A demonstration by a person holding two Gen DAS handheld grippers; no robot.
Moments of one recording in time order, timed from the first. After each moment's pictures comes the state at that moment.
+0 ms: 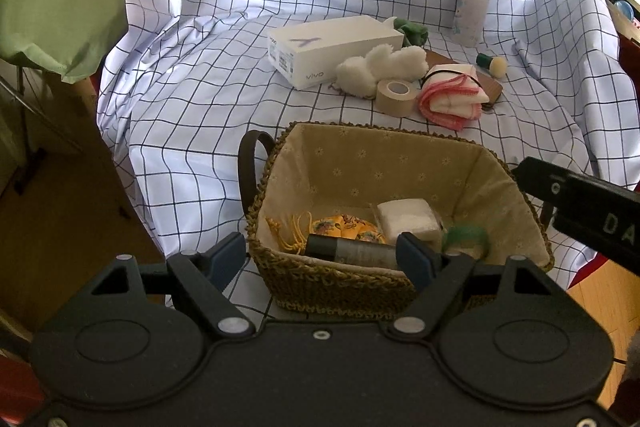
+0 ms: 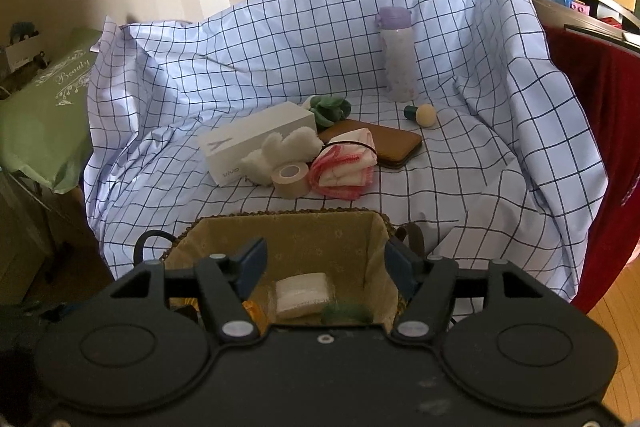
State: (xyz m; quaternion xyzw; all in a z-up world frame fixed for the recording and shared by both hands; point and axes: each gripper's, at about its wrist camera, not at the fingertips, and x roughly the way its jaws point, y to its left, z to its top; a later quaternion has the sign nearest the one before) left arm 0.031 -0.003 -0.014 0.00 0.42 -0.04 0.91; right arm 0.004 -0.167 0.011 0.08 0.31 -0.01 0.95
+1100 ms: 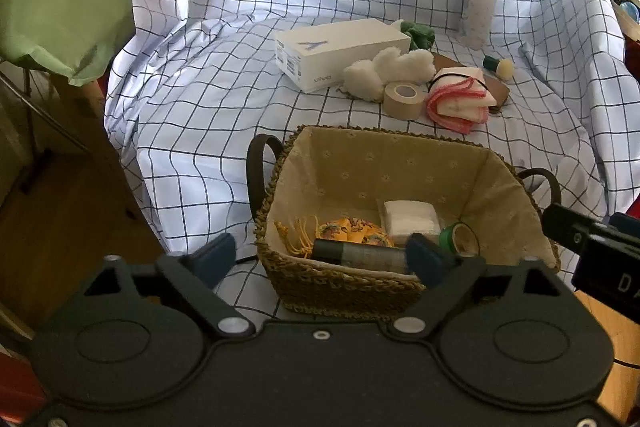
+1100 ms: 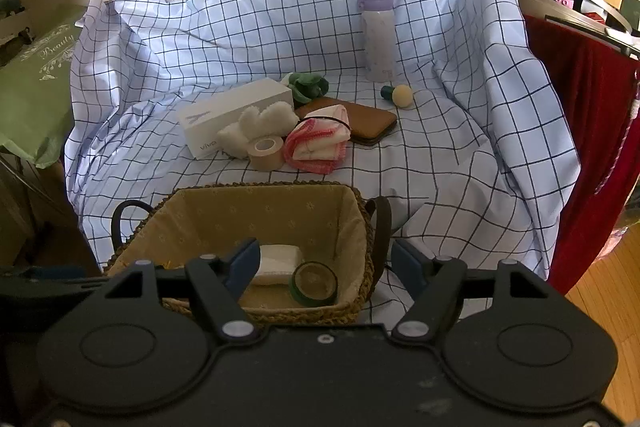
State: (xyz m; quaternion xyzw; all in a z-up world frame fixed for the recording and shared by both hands) left arm 0.032 0.003 -0.012 0.01 0.41 -0.03 0.91; right arm -0.004 -0.173 0.008 0.06 0.34 -0.04 0.94
